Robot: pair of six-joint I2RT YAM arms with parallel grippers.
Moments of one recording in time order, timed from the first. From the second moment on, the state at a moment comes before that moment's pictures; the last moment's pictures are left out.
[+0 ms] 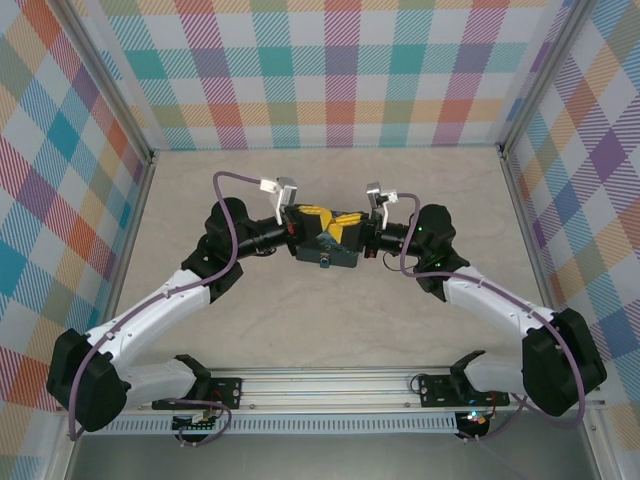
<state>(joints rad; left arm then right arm) -0.62 1.17 0.90 0.26 0.57 -0.42 0.54 1.22 0.72 0.57 -0.85 0.58</state>
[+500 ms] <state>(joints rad) -0.62 1.15 0.99 0.10 0.63 -0.33 0.53 1.16 0.76 0.39 -0.98 0.30</state>
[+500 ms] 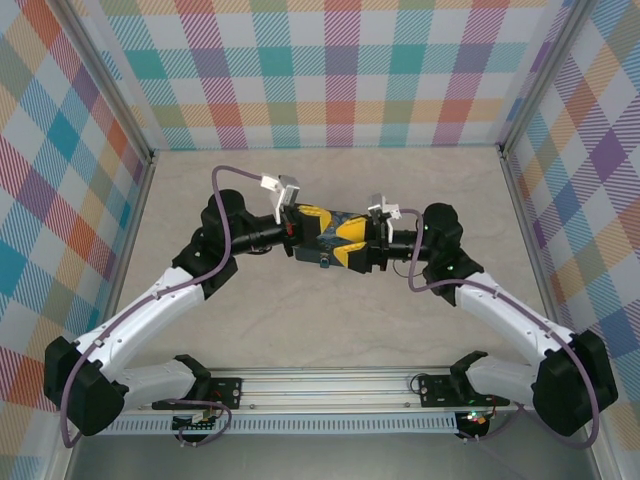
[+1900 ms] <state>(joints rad) -0.62 1.15 1.00 0.04 0.66 -0.28 0.52 1.25 0.84 0.44 -1.08 0.31</state>
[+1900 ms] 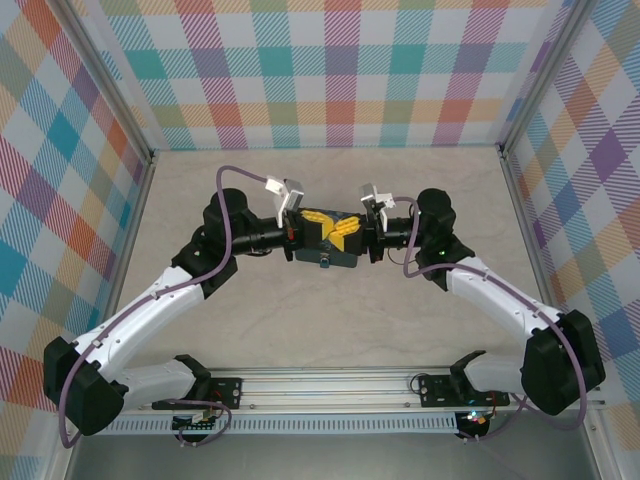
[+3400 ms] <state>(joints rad) -0.54 1.06 0.68 0.03 0.39 -0.42 0.51 1.34 0.75 0.25 -0.73 0.28</state>
